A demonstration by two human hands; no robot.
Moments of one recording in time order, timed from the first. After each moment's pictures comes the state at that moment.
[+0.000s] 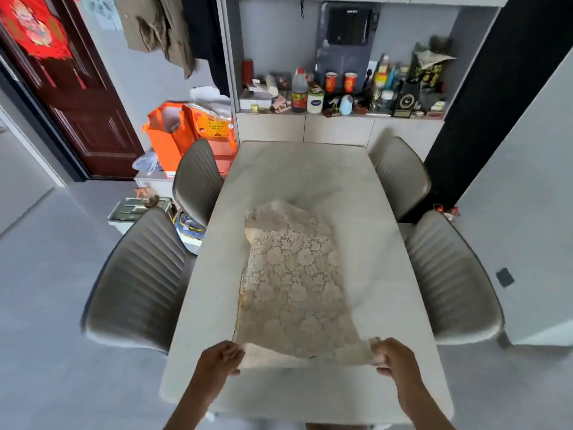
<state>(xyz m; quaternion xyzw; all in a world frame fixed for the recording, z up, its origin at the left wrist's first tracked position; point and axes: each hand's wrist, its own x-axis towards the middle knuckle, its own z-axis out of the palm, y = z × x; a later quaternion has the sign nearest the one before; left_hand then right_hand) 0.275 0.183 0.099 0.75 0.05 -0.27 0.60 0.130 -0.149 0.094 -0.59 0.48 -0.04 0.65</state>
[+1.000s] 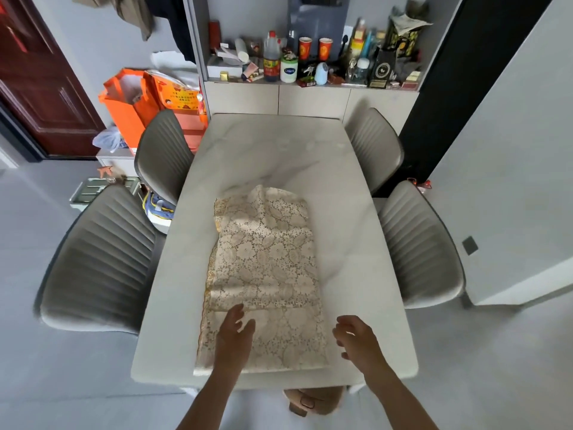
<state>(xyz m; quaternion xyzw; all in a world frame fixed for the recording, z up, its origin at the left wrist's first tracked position) 0.231 0.108 0.066 0.80 0.05 -0.22 0.56 0.106 -0.113 0.089 -0.67 0.45 0.05 0.58</state>
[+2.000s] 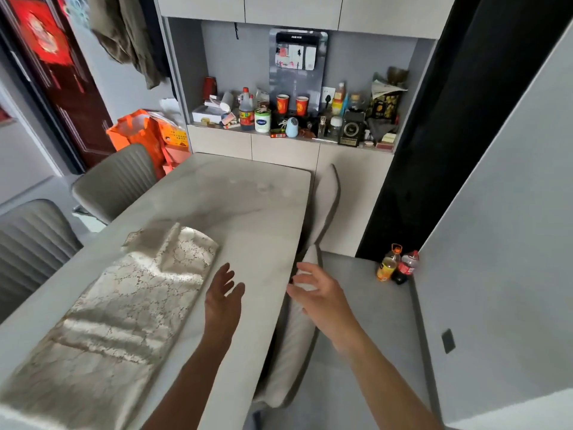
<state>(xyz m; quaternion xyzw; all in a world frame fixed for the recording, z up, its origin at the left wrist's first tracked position) 0.178 -0.365 0.163 0.72 0.11 0.01 0.69 0.107 -0.543 0.235 -0.75 0.15 0.03 0.64</state>
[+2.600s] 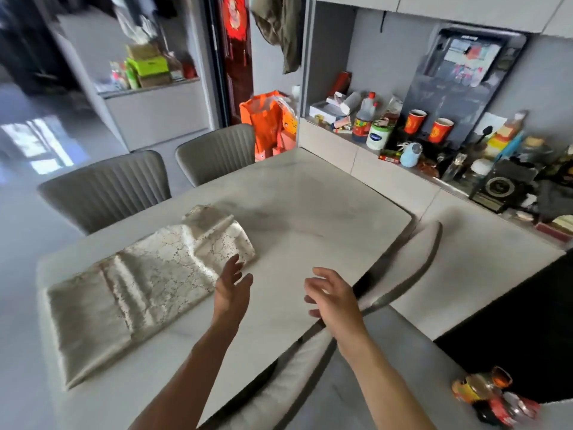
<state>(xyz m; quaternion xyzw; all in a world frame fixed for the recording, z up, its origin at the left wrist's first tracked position) 0.348 -0.493 0.156 0.68 0.31 0.14 0.65 0.367 -0.686 0.212 -0.74 0.03 0.19 0.65</state>
